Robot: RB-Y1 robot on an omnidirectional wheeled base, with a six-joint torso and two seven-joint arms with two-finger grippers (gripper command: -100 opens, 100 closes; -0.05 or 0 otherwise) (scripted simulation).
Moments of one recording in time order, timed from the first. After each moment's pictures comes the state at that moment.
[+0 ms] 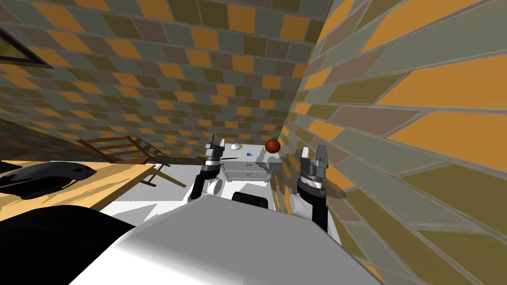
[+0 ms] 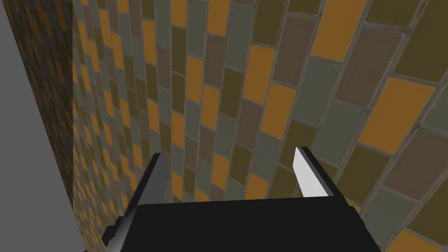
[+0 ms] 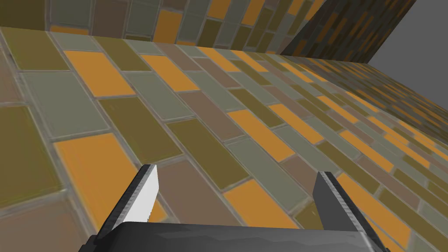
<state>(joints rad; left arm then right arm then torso) 0.47 0.03 -0.07 -2.21 0.12 -0.49 0.01 0.48 -0.01 0.04 -2.30 0.12 -0.55 0.04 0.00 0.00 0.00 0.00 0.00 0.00</state>
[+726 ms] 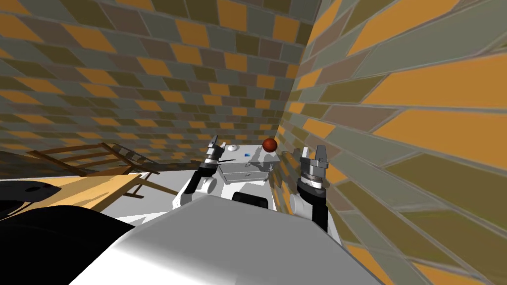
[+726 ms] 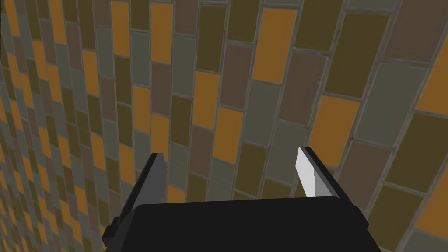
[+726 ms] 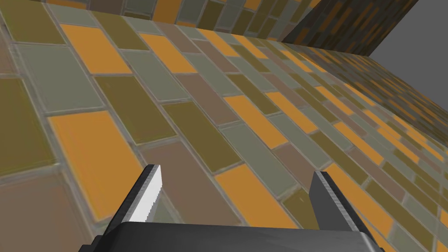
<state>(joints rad) 0.45 0.17 -0.02 -2.18 0.18 -0.33 0.06 0.48 -0.01 0.04 -2.30 0.12 -0.55 0.04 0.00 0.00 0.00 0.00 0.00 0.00</state>
